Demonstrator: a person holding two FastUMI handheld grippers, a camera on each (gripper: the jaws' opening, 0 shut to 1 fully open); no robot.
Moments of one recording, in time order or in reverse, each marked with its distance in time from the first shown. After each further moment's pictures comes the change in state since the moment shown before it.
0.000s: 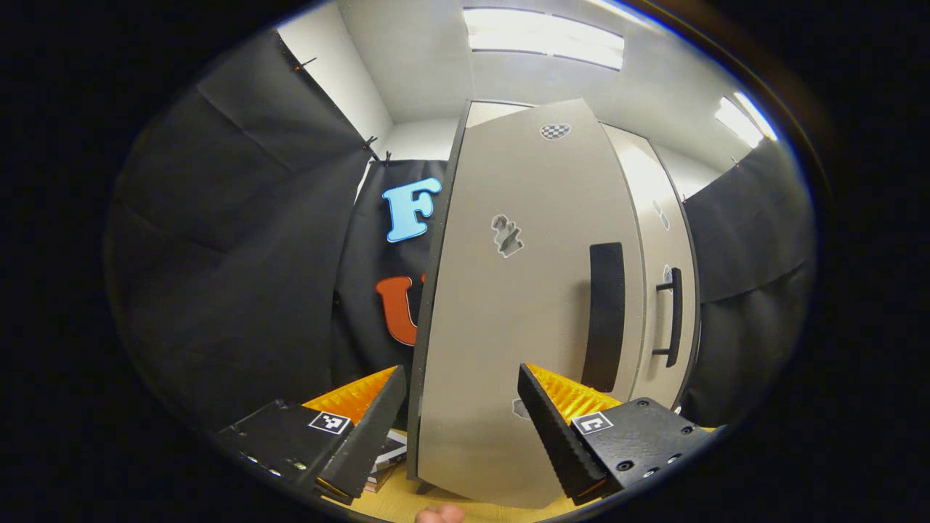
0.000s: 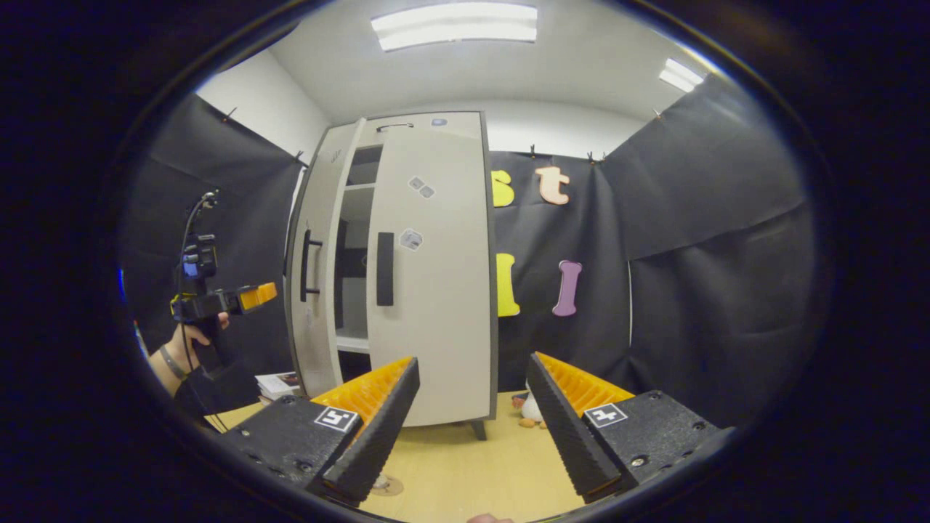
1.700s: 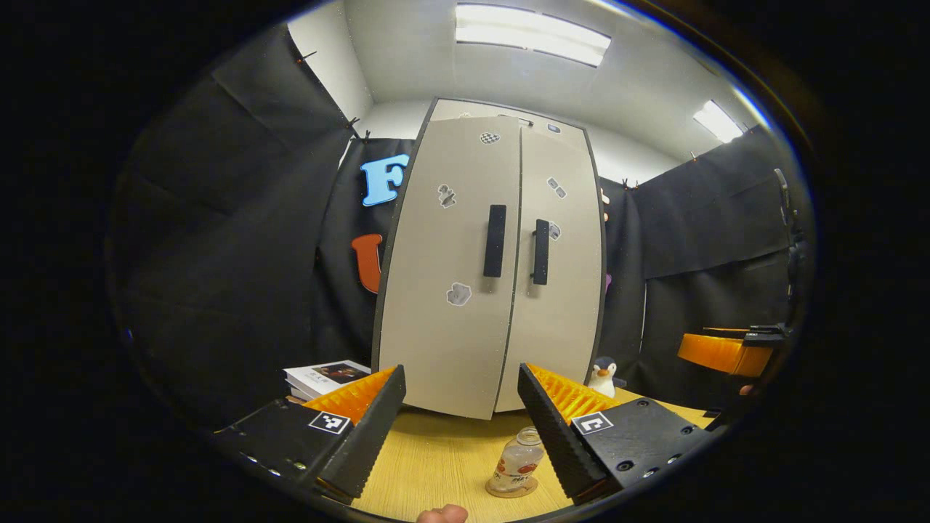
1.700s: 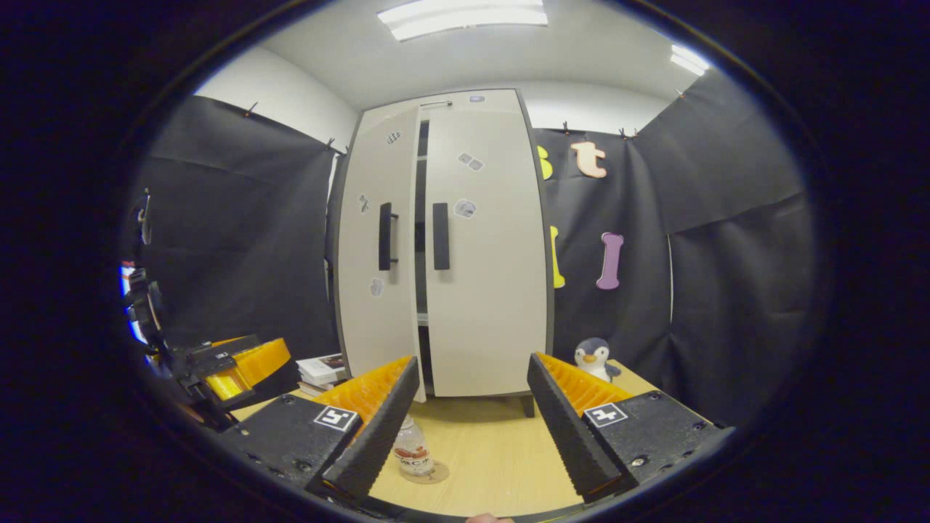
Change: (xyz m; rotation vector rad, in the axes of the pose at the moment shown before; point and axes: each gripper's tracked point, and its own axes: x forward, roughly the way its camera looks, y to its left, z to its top) left arm -0.183 -0.070 -0.075 -0.033 0.128 -0.144; right arm -0.019 0.068 -0.051 0.020 0.108 0.153
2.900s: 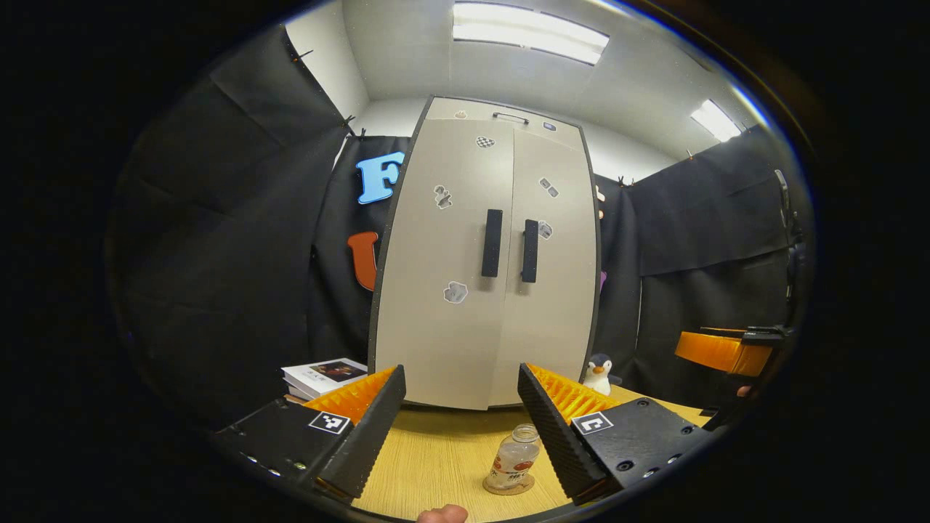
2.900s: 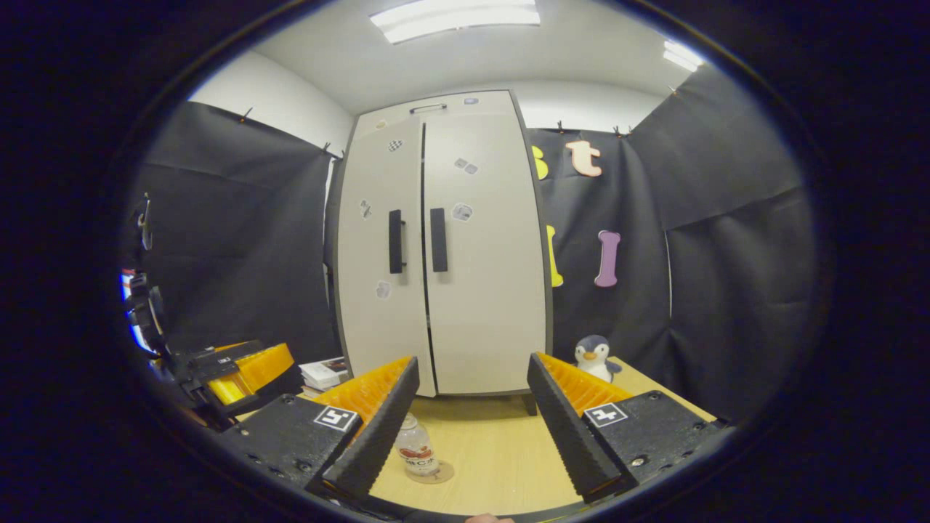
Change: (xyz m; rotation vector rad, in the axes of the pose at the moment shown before) left arm -0.006 -0.004 -0.002 0.002 0.017 -0.008; right arm -0.006 -0.002 0.000 0.016 -0.012 -0.003
